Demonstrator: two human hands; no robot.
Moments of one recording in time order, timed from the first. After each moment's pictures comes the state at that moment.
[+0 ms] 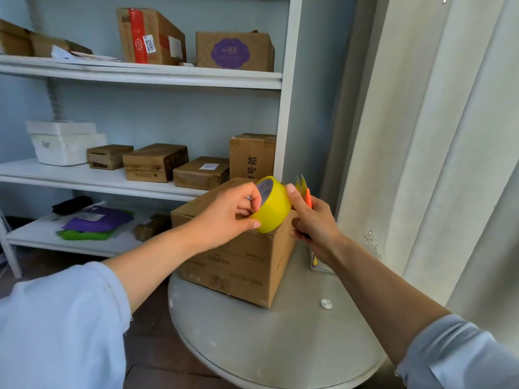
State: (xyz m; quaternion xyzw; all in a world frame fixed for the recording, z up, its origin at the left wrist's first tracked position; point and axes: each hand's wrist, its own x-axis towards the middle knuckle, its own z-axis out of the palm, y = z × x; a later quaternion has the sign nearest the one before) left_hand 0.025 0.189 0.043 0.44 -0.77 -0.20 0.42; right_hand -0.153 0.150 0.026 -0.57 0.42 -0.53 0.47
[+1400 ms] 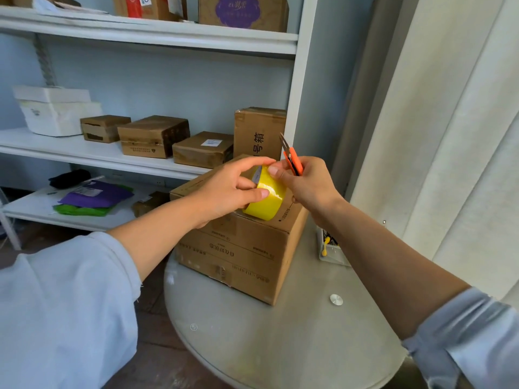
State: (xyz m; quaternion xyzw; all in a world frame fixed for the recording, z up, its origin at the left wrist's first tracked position) left_hand 0.041 0.137 0.036 0.43 -0.71 -0.35 0.43; right_hand -0.119 0.109 0.049 -0.69 0.43 -0.48 0.32
